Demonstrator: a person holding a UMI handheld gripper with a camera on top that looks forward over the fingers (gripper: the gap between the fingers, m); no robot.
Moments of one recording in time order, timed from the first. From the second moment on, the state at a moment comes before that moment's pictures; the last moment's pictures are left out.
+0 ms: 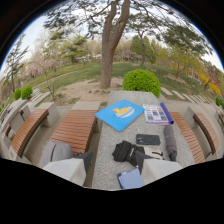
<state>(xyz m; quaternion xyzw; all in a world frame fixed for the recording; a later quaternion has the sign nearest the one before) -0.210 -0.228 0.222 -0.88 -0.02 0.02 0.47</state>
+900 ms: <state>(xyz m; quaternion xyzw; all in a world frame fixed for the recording) -0.052 -0.132 0.119 -0.90 0.01 -0.03 0.43</state>
